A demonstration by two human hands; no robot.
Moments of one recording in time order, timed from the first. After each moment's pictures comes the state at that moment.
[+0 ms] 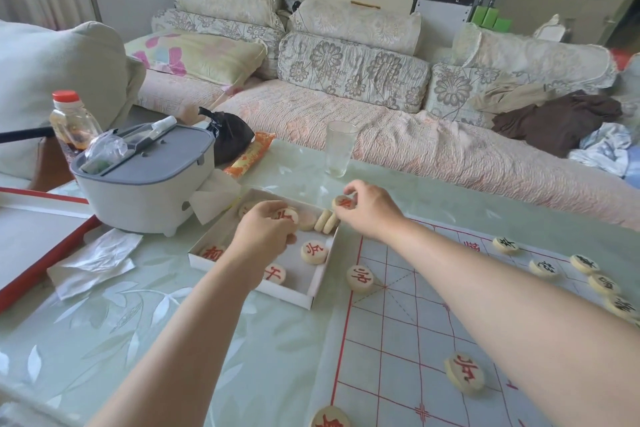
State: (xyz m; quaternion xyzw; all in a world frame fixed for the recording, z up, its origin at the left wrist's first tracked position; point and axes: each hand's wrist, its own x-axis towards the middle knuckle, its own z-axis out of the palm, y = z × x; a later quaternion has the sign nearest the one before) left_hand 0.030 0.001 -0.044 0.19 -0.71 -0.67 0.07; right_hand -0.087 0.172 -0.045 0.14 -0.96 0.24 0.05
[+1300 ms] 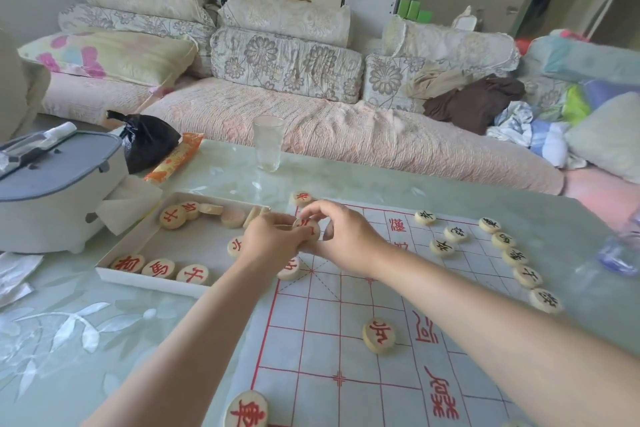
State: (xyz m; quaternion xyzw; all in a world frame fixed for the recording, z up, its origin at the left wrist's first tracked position) left_hand 0.020 0.116 -0.051 0.13 -0.77 -0.63 0.03; right_hand 0.000 0.268 -0.041 0.23 -0.90 0.38 0.00
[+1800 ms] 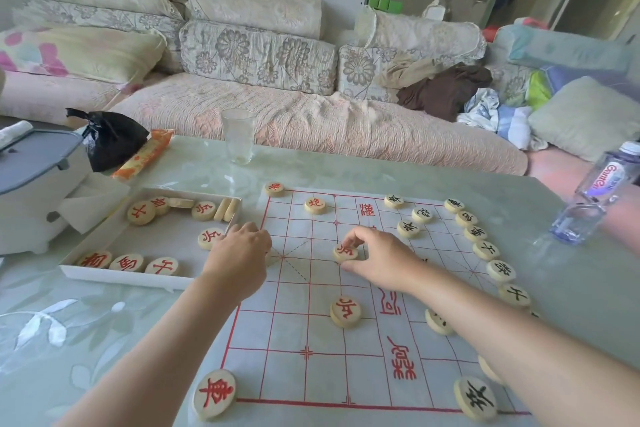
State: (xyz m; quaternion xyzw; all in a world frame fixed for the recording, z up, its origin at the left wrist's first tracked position) left_hand 0.036 0.114 -0.085 -0.09 -0.99 -0.12 0.07; right_hand 0.035 0.369 -0.071 0.09 -0.97 0.23 -0.03
